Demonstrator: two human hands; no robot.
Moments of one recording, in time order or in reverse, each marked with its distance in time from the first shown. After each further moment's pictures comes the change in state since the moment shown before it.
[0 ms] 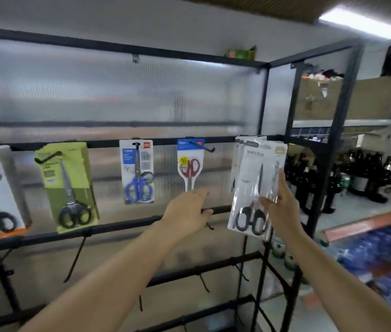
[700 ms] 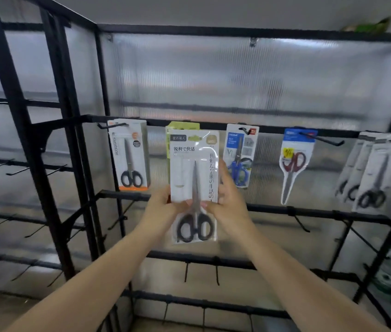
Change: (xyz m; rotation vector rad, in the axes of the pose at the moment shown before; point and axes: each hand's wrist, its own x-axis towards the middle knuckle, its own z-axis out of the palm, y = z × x) left_hand -0.162 -0.133 -0.084 -0.970 0.466 -0.554; right_hand -0.123 -0.123 0.226 0.312 -0.743 -0.131
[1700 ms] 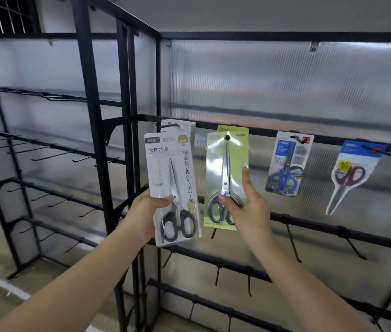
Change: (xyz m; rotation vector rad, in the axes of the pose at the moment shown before) left_hand -0.018 -0.005 -0.107 -0.355 0.224 -0.245; right_hand 0.006 -0.008 0.049 -0.208 0.082 -0.040
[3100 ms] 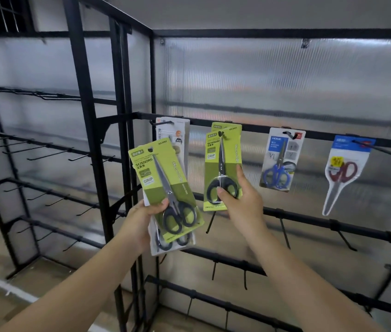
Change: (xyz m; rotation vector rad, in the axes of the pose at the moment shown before) left_hand -0.010 -0.026 0.001 -0.131 -0.028 0.044; right_hand -0.002 -0.006 -0.005 0.215 -0.016 0.110
